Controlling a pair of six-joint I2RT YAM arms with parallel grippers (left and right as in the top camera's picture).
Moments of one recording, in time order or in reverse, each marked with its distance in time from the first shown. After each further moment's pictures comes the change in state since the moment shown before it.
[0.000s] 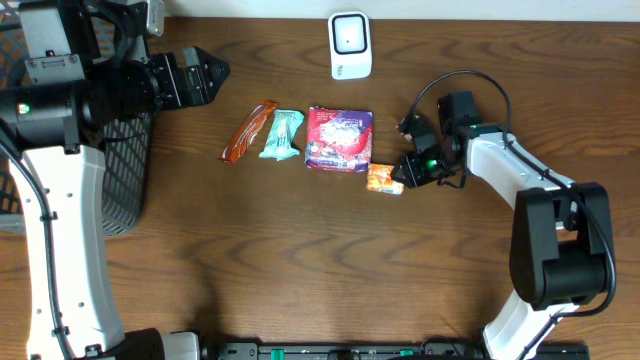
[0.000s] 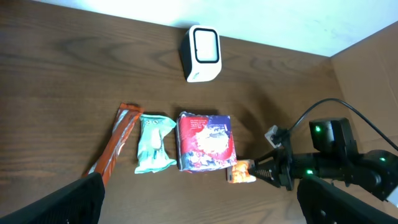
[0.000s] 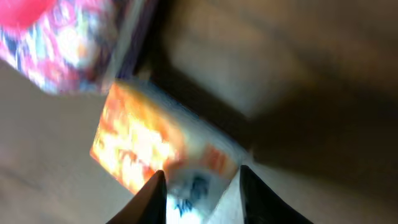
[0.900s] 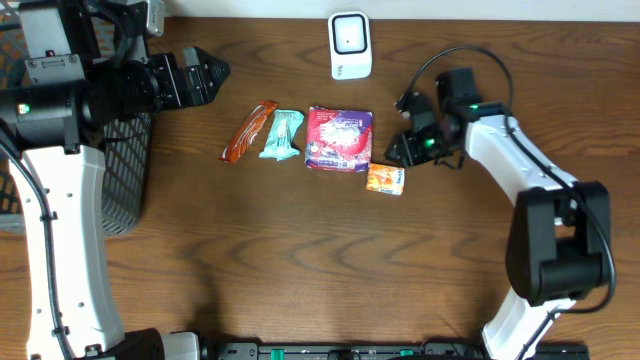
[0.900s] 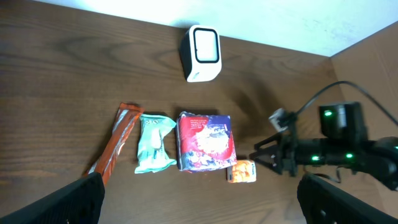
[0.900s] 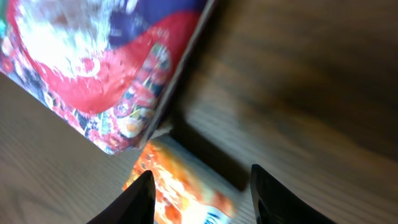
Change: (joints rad) left arm 0.000 0.000 0.000 0.000 0.000 0.000; right arm 0.020 0.029 0.157 -0.039 0.007 0.029
